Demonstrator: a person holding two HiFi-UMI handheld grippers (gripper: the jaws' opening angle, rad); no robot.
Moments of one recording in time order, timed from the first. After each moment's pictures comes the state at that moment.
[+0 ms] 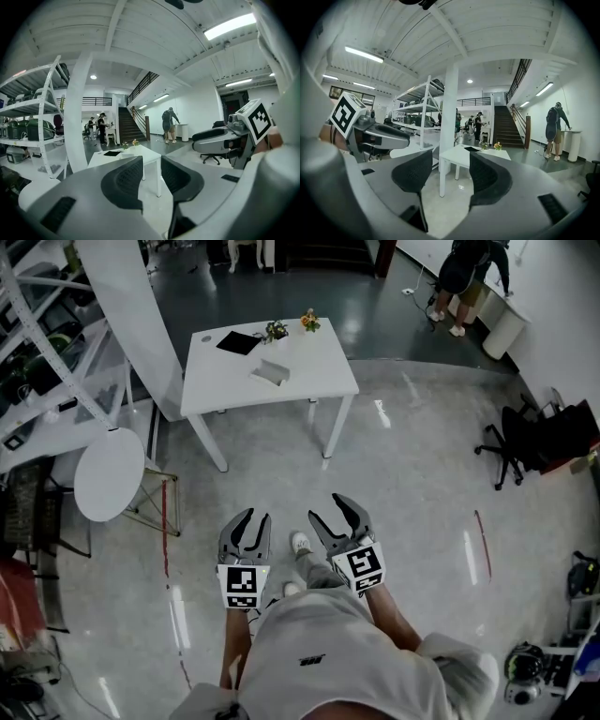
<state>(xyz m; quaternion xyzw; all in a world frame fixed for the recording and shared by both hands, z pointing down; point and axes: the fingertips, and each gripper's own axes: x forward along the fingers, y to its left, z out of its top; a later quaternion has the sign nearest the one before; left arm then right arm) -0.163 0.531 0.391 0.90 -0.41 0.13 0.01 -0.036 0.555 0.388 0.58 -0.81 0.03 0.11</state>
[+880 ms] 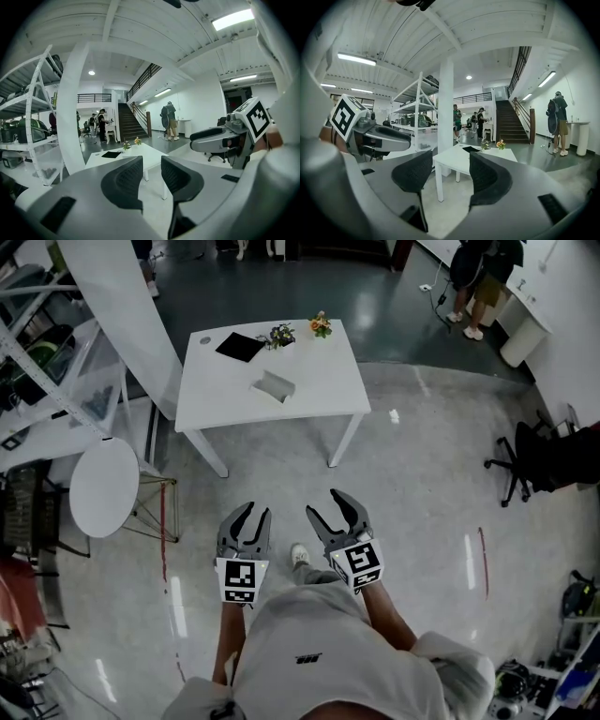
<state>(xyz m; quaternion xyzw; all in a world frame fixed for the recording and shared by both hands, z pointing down) -0.105 0.377 0.397 0.90 -0.42 0.15 0.02 0.017 0.396 0.398 0.56 -0.82 0.07 0.10</state>
